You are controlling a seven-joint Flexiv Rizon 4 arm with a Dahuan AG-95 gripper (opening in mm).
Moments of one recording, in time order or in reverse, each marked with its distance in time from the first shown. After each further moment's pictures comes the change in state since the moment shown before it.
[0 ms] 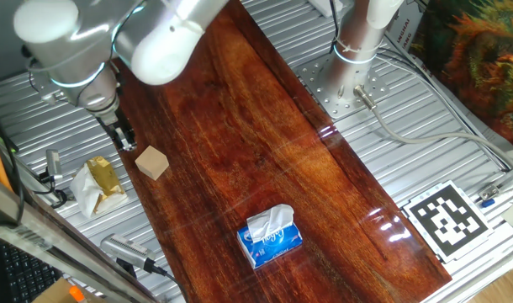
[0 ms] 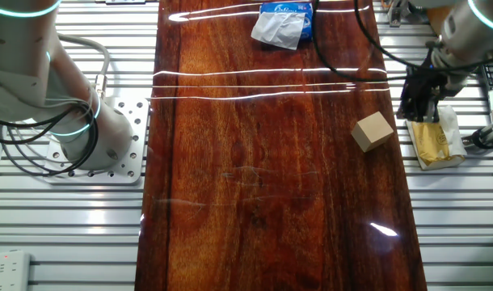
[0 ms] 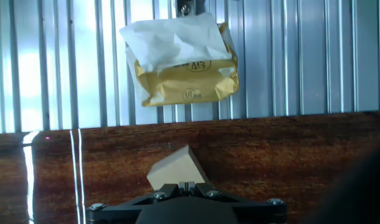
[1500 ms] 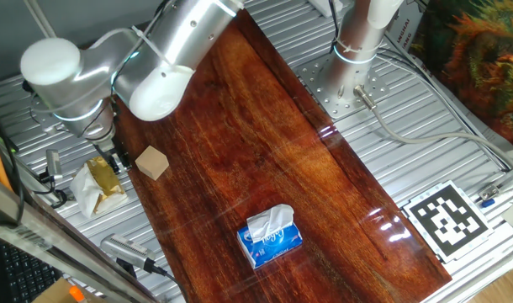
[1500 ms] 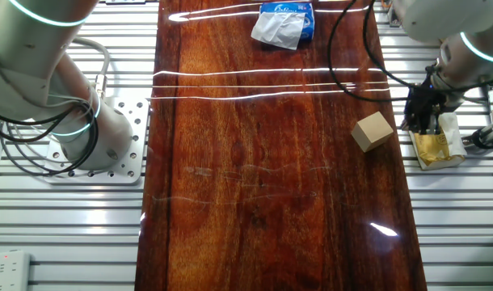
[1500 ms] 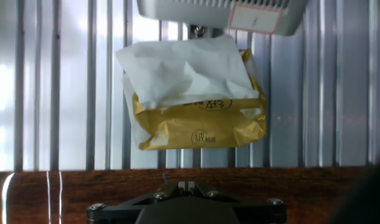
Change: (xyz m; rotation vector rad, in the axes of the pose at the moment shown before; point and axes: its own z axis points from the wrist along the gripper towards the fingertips) arm -0.039 0.009 0.065 0.007 -0.016 -0.046
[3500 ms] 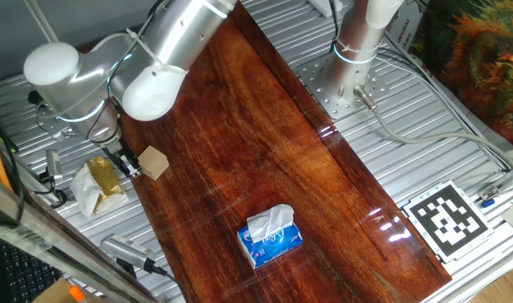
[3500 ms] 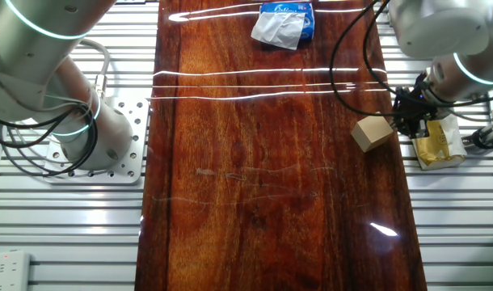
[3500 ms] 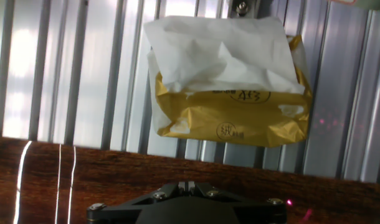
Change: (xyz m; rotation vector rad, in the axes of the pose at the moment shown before) arm 0.017 0.014 0.026 -0.097 0.044 -0.100
